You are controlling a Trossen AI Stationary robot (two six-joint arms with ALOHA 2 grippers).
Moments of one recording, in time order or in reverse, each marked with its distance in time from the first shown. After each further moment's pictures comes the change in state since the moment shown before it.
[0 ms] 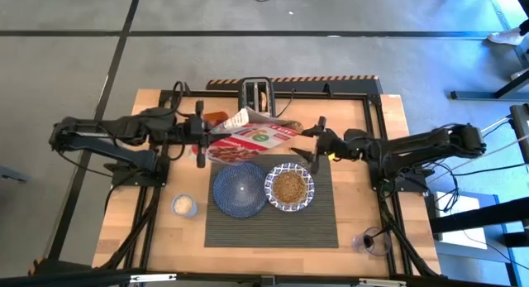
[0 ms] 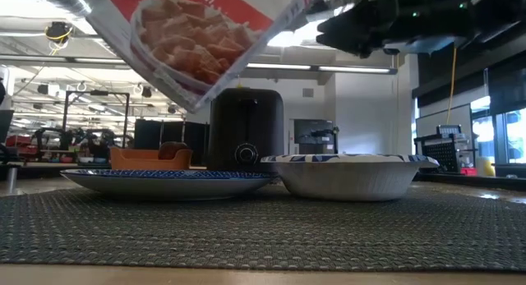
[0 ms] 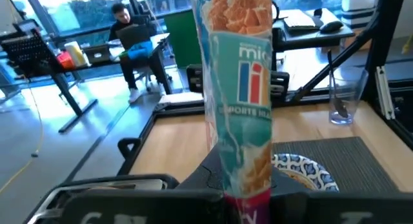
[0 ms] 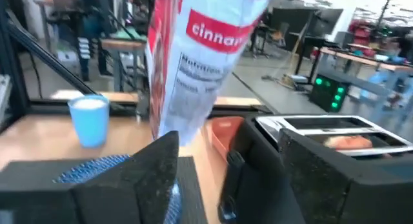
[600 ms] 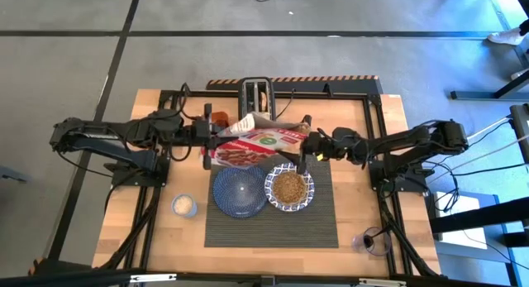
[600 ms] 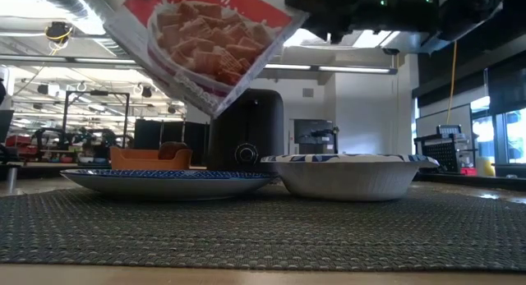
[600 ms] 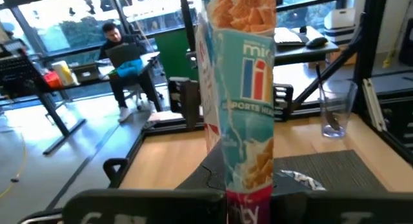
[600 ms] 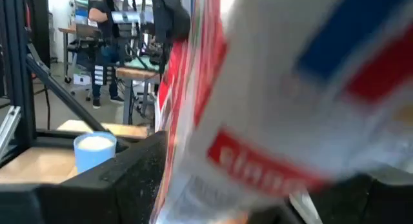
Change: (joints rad) left arm 0.024 0.041 -0.072 0.180 0.086 0.020; right arm 0.003 0.213 0.154 0.189 -0.051 -0.051
